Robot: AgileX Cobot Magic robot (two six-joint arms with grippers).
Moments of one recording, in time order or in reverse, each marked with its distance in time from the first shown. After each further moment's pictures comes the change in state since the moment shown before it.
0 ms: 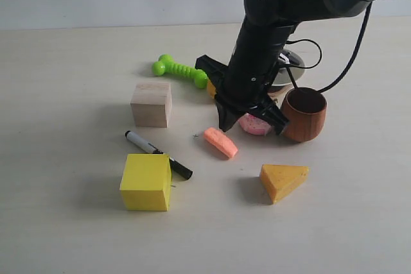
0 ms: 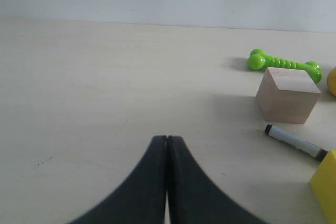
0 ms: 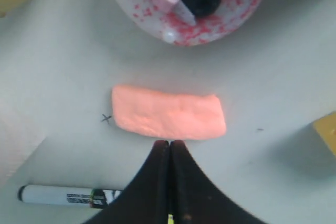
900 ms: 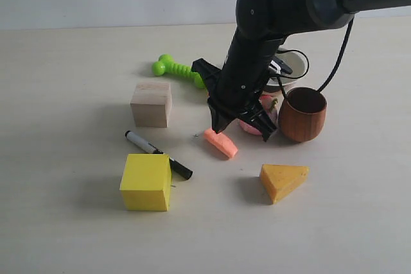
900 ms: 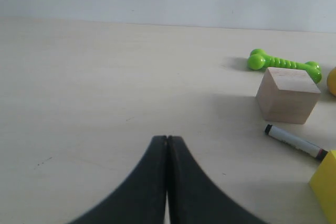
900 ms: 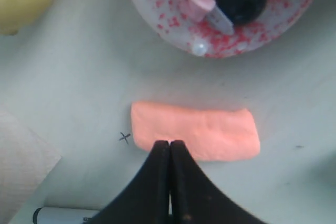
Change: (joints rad) left arm 0.000 0.000 0.000 0.000 0.000 0.000; right arm 0.015 0.045 0.000 -0.004 -0.094 0.065
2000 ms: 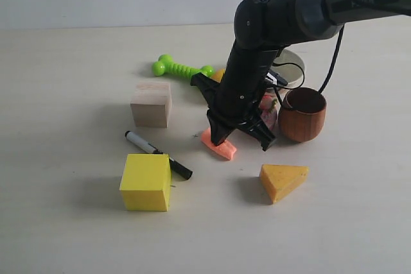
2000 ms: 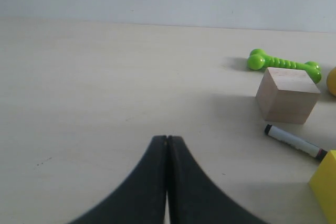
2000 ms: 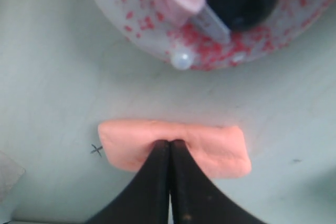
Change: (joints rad) left arm 0.000 0.000 0.000 0.000 0.000 0.000; right arm -0.004 0.076 -0.014 0.068 0.029 -0.076
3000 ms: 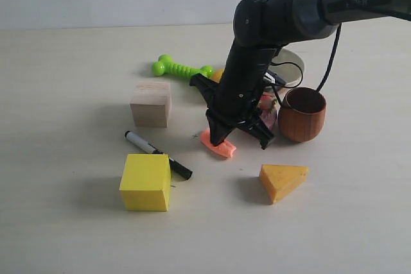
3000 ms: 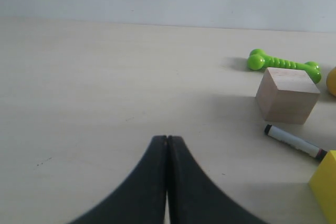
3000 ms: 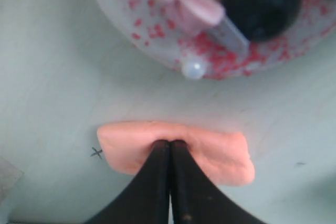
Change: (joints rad) left arm 0.000 0.000 0.000 0.000 0.000 0.000; right arm -0.006 0.047 -0.039 0.018 0.038 -0.023
